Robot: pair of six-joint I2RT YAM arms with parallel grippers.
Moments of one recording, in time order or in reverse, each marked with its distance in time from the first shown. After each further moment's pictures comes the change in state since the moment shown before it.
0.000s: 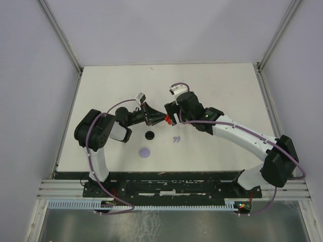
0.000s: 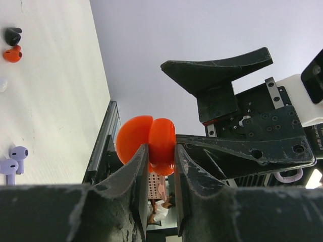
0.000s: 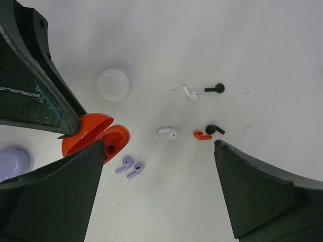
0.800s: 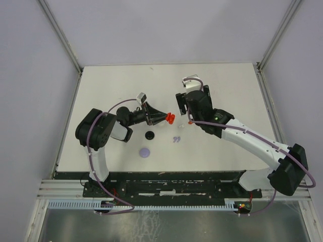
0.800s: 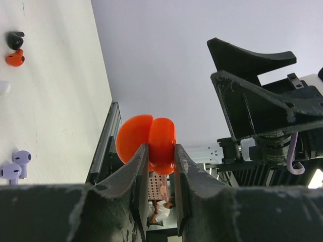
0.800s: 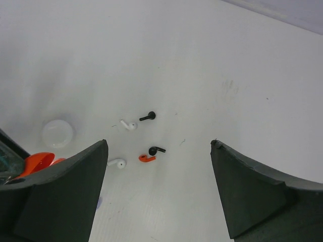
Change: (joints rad) left arm -0.008 0.019 0.018 -0.001 -0.008 0.008; right arm -0.011 -0.116 -0.034 0.098 0.289 -0.047
